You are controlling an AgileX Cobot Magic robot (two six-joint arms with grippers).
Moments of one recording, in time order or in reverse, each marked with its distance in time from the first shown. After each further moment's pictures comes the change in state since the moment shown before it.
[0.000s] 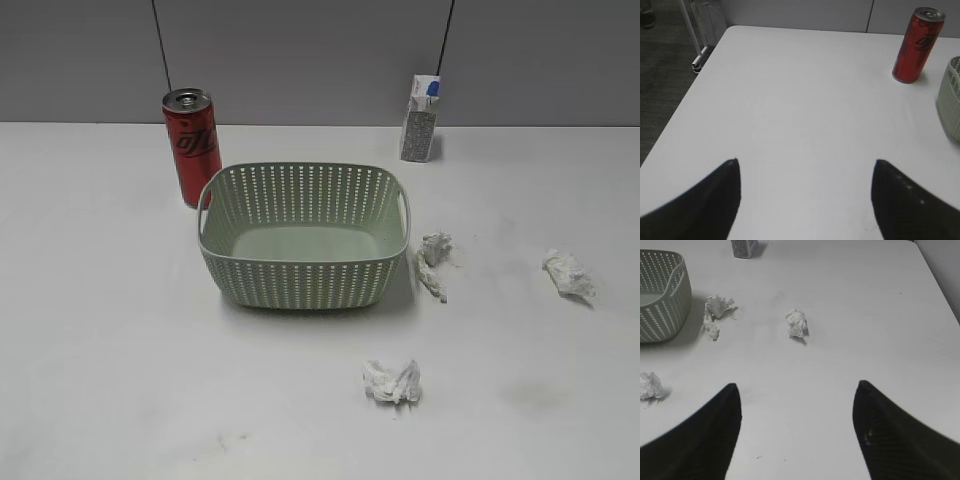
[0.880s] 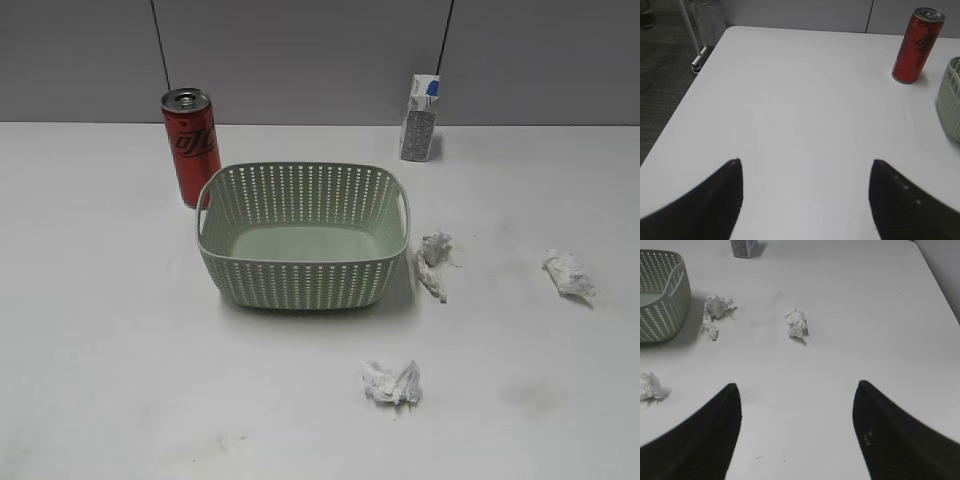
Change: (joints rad) left arm 0.000 0.000 0.000 0.000 -0.001 0.000; right arm 0.000 0.000 0.000 0.000 0.000 0.000
